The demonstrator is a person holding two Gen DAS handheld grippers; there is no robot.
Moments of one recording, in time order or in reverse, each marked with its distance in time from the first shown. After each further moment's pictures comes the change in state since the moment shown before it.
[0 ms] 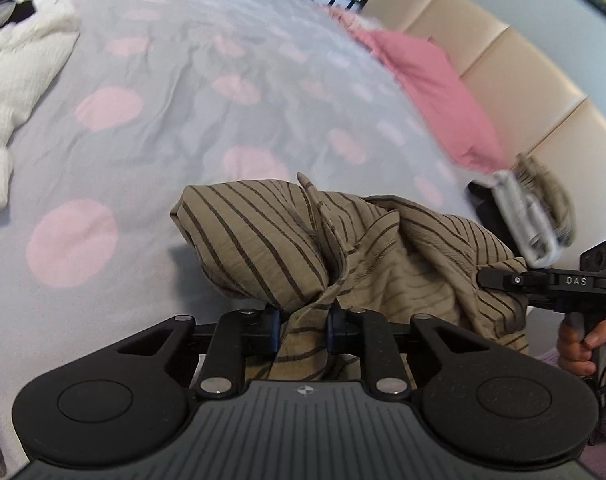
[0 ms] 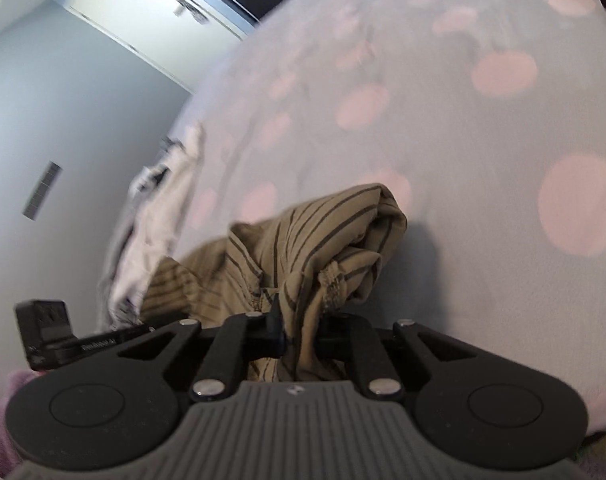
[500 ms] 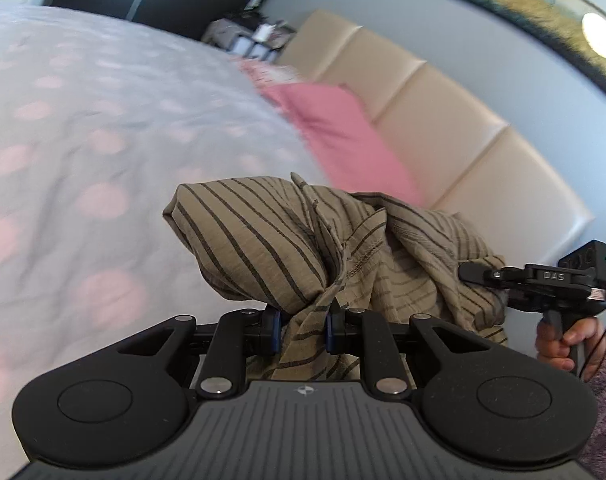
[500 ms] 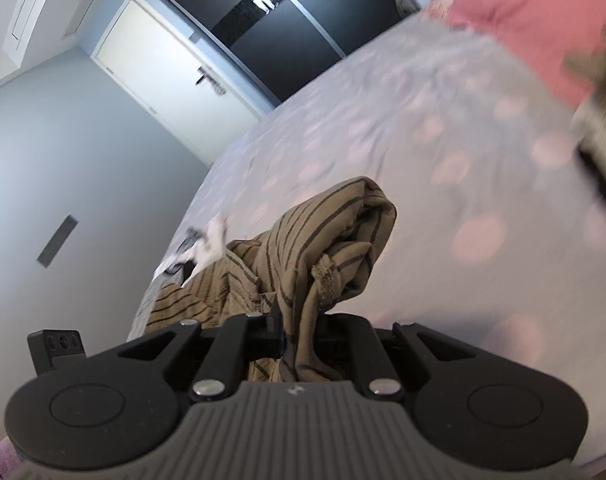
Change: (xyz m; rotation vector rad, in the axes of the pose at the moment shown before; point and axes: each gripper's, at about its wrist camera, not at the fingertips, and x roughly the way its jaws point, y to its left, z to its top) left arm 0.005 -0.115 0.079 0.101 -0.131 -0.209; right arm -0.128 0.028 0.085 -0.070 -0.210 -0.040
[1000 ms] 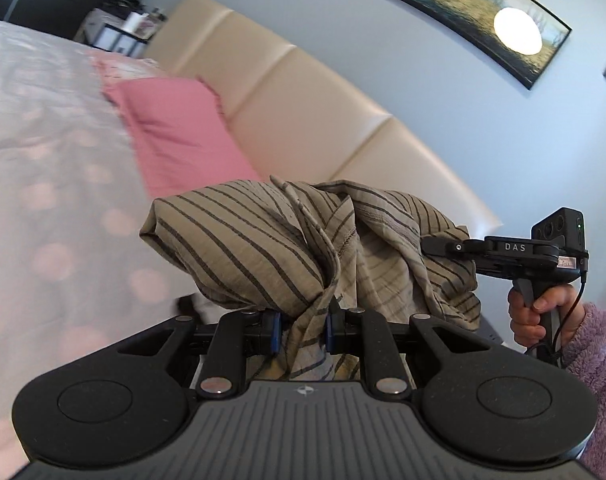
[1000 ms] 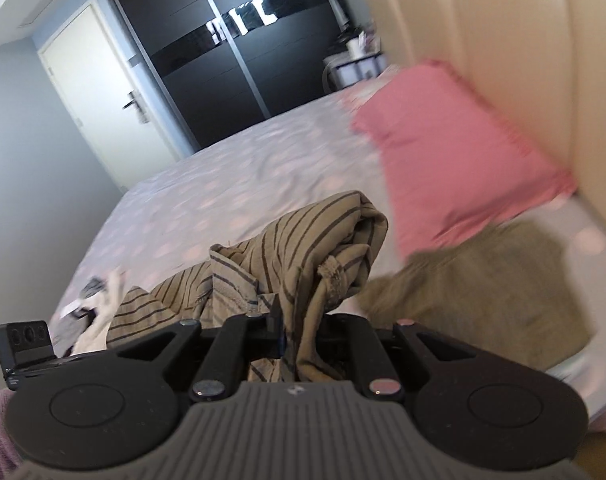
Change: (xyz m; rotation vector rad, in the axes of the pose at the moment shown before) left arm 0.173 -0.192 0.070 0.055 0.032 -0.326; right arm -0.190 -0.061 0.169 -0.143 -0.089 -0.328
